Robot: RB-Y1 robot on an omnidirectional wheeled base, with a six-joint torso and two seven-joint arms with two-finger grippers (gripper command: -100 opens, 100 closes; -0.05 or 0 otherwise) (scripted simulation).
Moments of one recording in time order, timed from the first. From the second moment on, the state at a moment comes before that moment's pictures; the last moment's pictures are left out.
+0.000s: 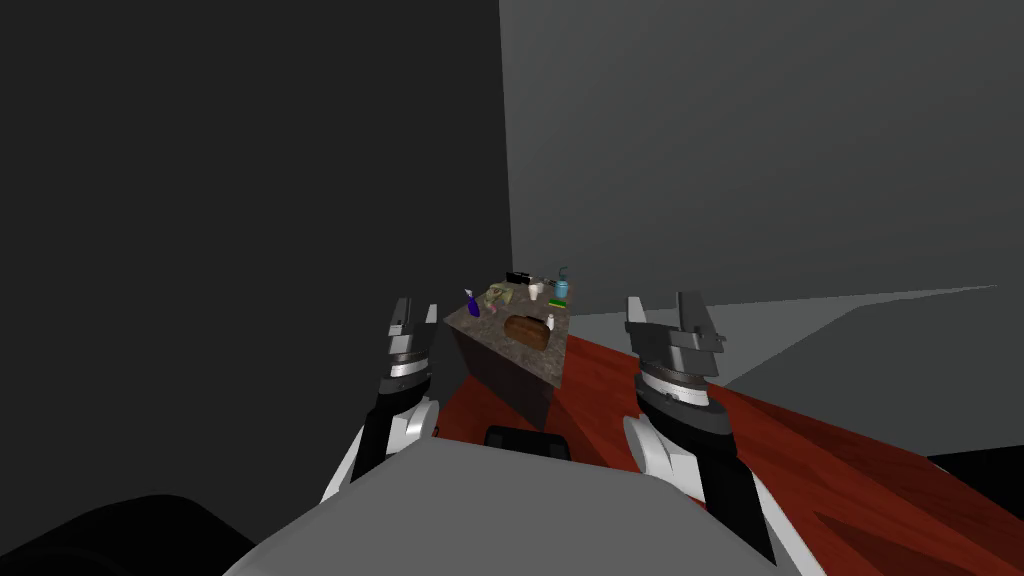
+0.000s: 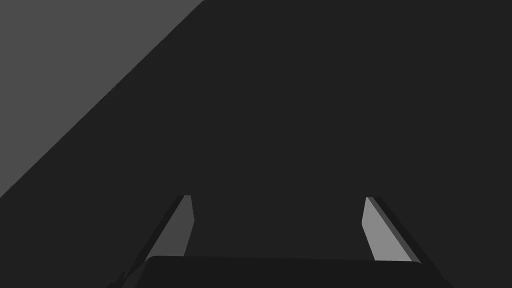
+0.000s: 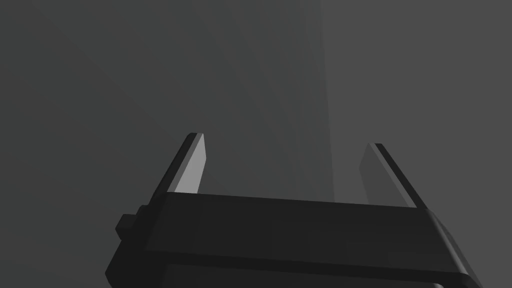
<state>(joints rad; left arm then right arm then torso) 0.55 0.01 0.06 -2.36 0.02 -0.55 0.04 0.50 0.02 -0.02 -2.38 0.12 -0.62 -0.15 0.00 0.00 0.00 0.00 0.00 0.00</state>
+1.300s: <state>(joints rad) 0.55 0.01 0.06 -2.36 0.02 -0.55 0.04 0.59 -0.33 0.01 -2.19 0.17 -0.54 -0.25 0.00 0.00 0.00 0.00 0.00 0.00</state>
